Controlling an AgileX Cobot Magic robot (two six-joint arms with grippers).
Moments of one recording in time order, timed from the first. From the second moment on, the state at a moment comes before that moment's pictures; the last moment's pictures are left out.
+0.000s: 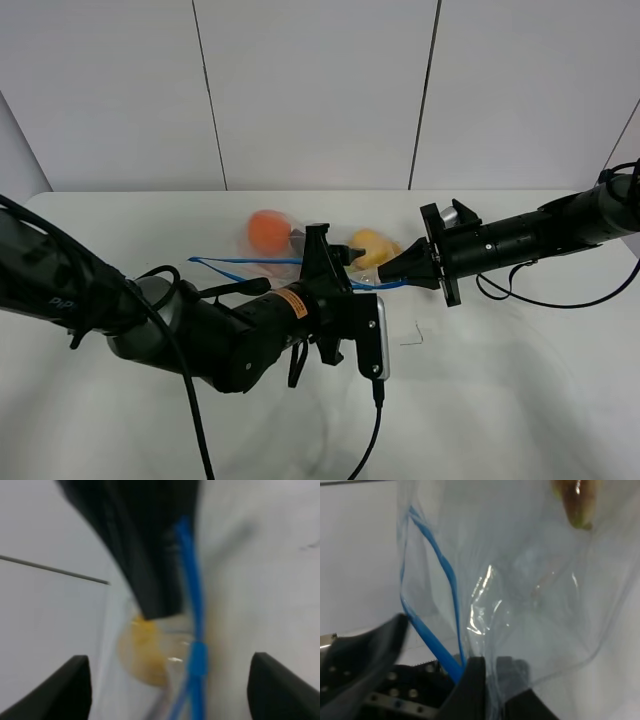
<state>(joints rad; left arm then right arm) -0.90 2.00 -0.84 -0.27 -0.87 1.31 -0.01 2.15 -1.14 1.37 1.20 -0.88</state>
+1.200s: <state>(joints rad) -0.90 2.00 -0.84 -0.25 -0.84 1.30 -0.01 2.15 -1.14 1.37 1.20 -0.88</state>
